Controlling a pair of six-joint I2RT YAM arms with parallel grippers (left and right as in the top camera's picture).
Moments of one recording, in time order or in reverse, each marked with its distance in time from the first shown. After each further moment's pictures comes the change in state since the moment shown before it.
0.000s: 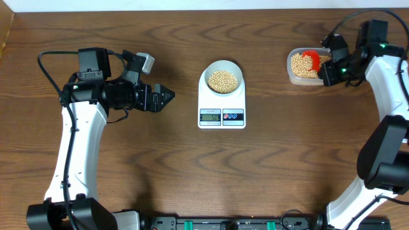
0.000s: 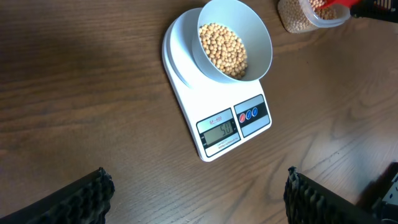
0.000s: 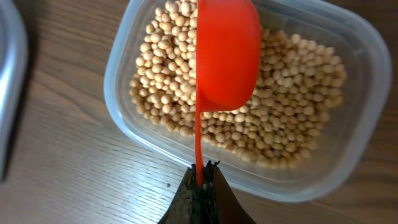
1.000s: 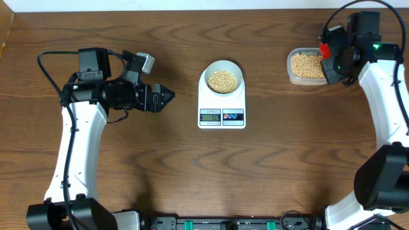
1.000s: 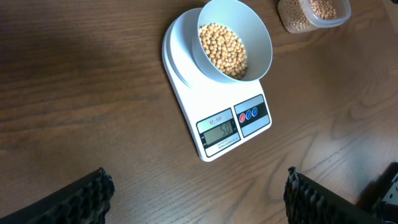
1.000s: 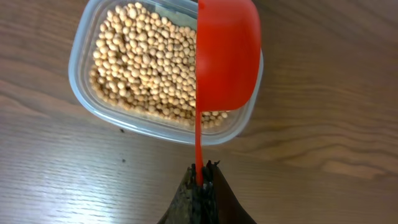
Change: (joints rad) left arm 0.000 0.000 0.000 0.000 0.000 0.000; right arm 0.109 -0.154 0.000 -0.033 0.359 0.069
